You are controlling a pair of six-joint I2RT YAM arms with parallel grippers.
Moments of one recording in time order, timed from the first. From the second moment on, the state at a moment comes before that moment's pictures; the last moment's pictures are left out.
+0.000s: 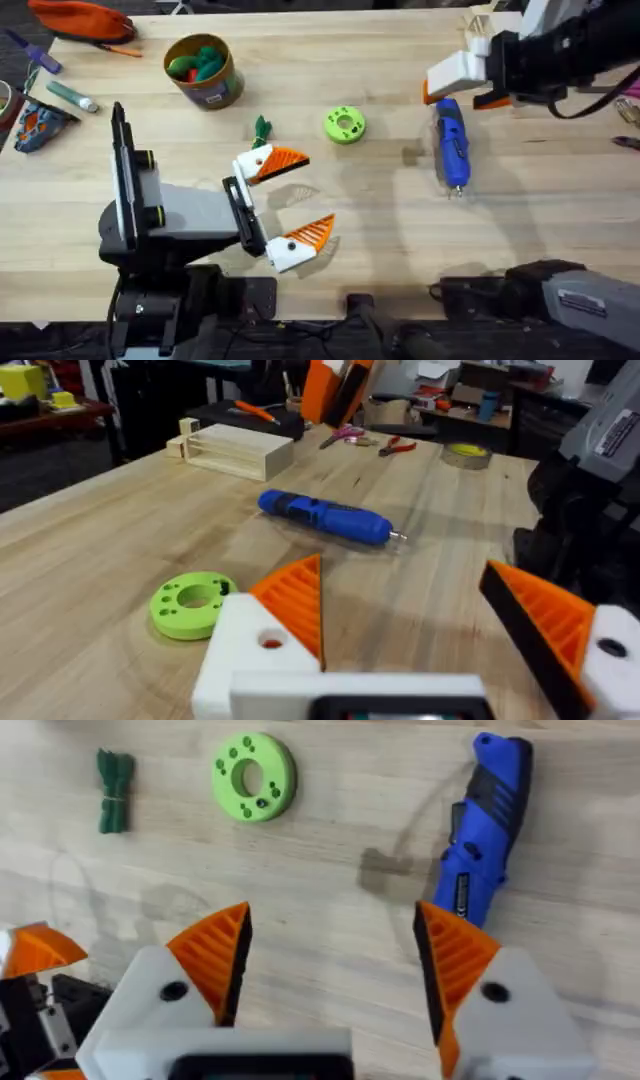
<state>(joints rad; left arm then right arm) 0.03 0.01 0.01 -0.13 1.19 0.05 0.16 1.30 1.28 -1.13 -0.27 0.18</state>
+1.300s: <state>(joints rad) 0.03 0.01 0.01 -0.13 1.19 0.05 0.56 1.89 1.79 -1.37 0.05 0.18</state>
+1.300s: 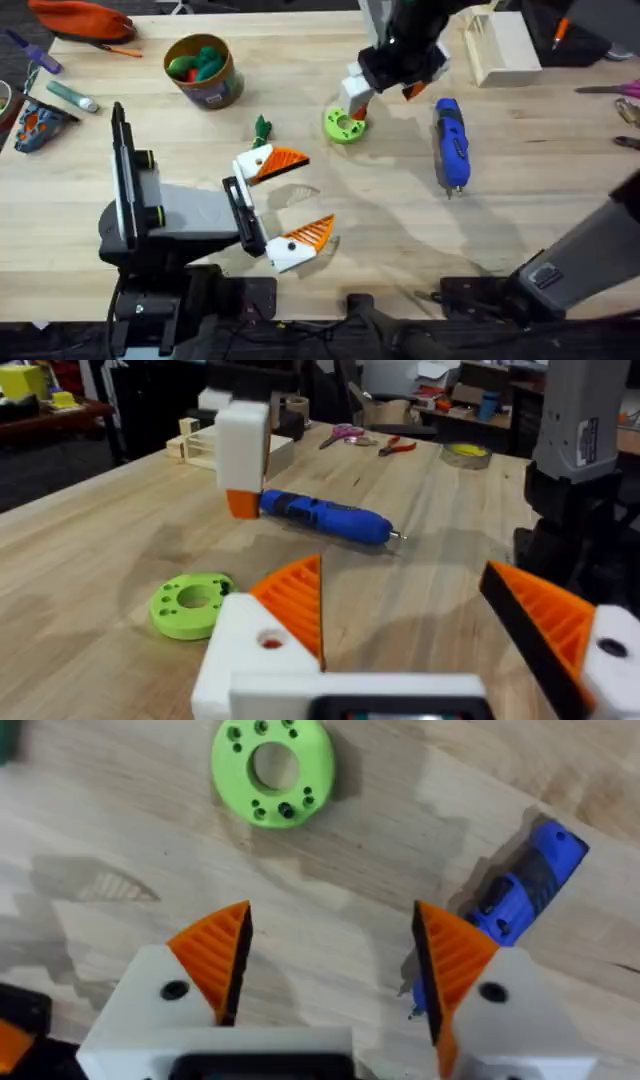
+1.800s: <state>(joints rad) 0.03 0.01 0.01 -0.13 1.19 0.05 0.56 1.93 1.69 -1.20 0.05 0.26</state>
